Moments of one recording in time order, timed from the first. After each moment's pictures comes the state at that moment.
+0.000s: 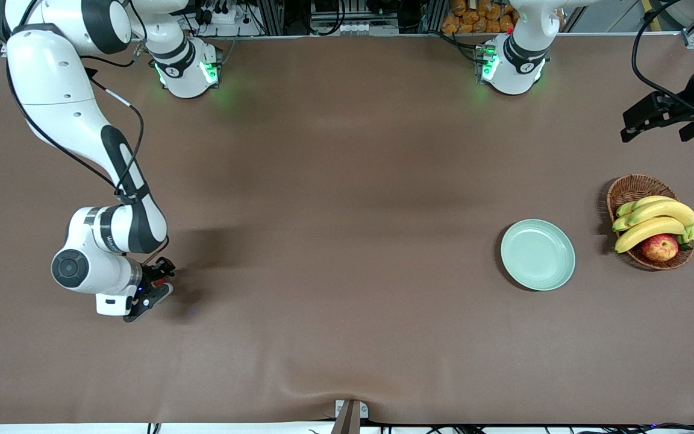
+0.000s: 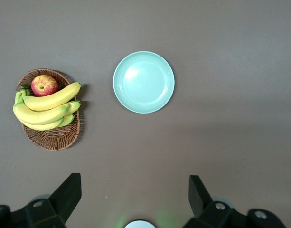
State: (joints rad) left arm 0.10 -0.02 -0.18 -1.49 0.01 1.43 -0.06; right arm 0.06 0.78 -0.05 -1.57 0.05 2.24 -0.71
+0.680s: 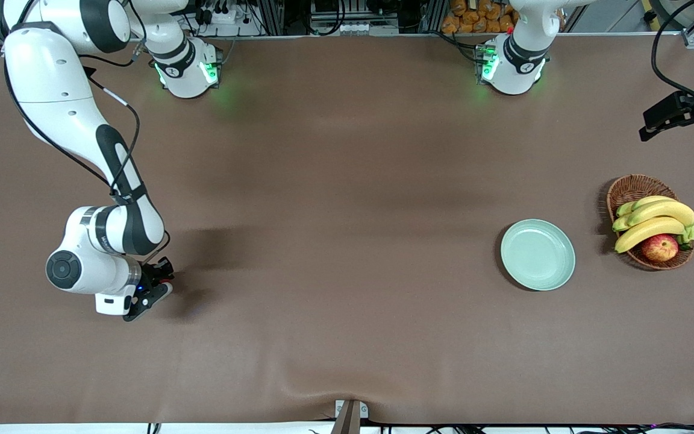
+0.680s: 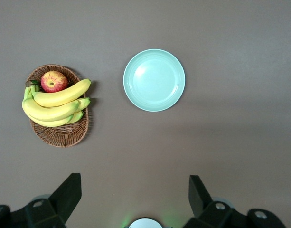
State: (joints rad) left arm 0.16 -0.02 -0.17 -1.49 0.01 1.42 -0.02; right arm 0.05 0.77 -0.04 -1.56 0.09 2.20 -0.73
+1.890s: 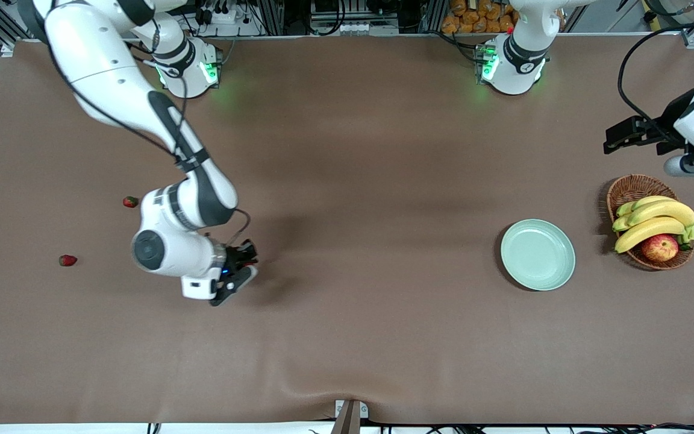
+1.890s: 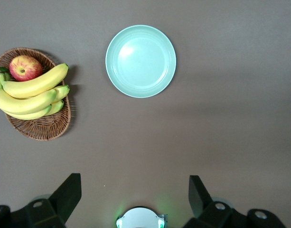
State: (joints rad) left arm 0.15 0.04 -0.21 -1.55 -0.01 1.43 -0.06; right arm 0.26 0.71 0.12 -1.55 0.23 2.21 -0.42
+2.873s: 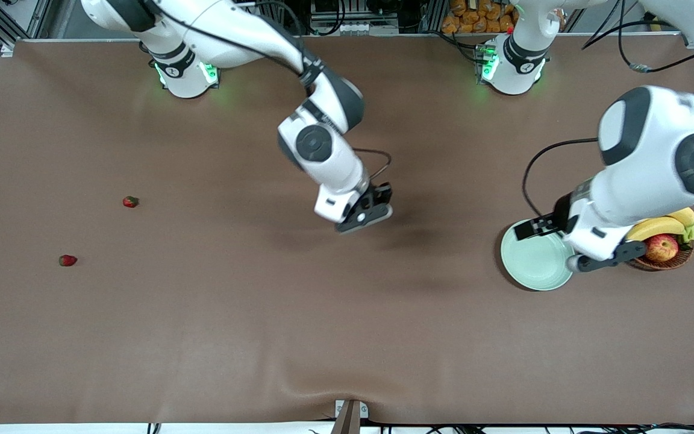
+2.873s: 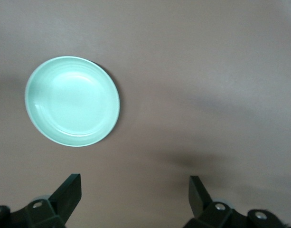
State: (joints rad) left arm -0.03 0.34 -0.23 -1.54 -0.04 1.84 -0.54; right arm 0.74 0.72 0.11 -1.44 0.23 2.43 0.41
